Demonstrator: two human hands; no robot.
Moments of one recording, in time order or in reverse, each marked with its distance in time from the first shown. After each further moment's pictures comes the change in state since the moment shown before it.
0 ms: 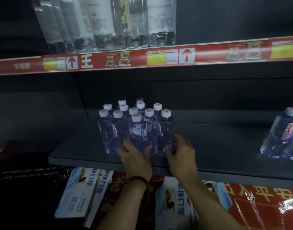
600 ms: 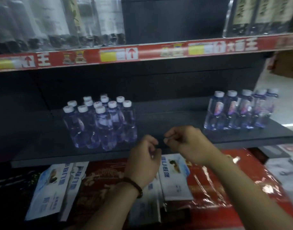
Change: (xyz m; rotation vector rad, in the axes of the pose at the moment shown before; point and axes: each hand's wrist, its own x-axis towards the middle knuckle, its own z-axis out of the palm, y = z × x) left_hand -0.102 0.072 -0.017 -0.101 -0.513 0.393; right_hand -0.048 -0.032 -0.191 -0.169 -0.335 0.035
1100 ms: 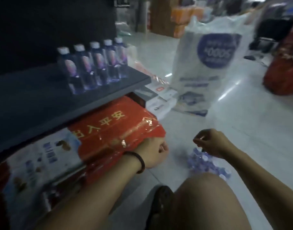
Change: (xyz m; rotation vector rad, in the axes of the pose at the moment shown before) left_hand -0.138 0.177 0.307 0.025 -1.135 0.350; right_hand -0.385 0.276 -0.171 -0.211 0.264 1.005
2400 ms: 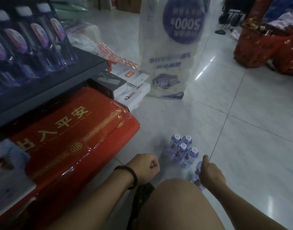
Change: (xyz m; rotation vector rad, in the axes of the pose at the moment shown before) left_hand 0.075 -0.020 0.125 0.066 -0.317 -0.084; right_hand -0.021 0.198 0.135 -0.226 -0.003 0.487
